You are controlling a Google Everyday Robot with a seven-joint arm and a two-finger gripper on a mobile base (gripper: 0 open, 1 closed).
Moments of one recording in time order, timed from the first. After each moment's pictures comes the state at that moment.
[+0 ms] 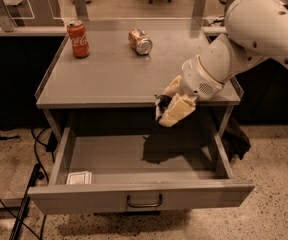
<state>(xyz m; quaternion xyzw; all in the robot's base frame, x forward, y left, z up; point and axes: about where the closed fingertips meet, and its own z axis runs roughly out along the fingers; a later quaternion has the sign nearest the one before) 0.537 -0.075 0.851 -0.64 0.71 0.18 0.24</state>
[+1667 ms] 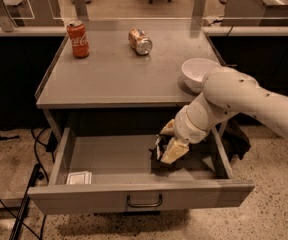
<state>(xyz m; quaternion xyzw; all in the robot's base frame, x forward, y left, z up) 0.528 -0.083 0.707 -0.68 0.69 0.14 0.20</state>
